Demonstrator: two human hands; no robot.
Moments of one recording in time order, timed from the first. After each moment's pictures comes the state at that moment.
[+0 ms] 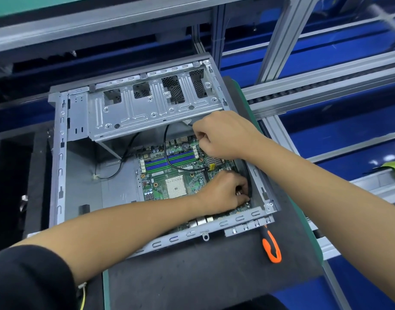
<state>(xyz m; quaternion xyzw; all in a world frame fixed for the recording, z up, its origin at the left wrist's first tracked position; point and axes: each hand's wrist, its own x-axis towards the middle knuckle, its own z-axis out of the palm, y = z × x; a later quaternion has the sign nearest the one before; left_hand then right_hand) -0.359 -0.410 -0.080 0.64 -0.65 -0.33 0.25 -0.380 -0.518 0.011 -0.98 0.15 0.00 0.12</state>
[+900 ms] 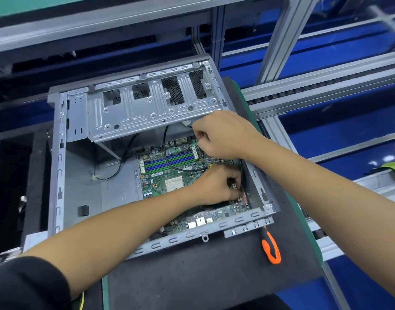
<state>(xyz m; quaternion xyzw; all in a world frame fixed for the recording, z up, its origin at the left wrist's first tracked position) -0.341 -0.416 -0.070 0.63 -0.63 -0.38 0.25 -0.380 -0.519 0.011 -0.98 0.16 -0.01 0.15</state>
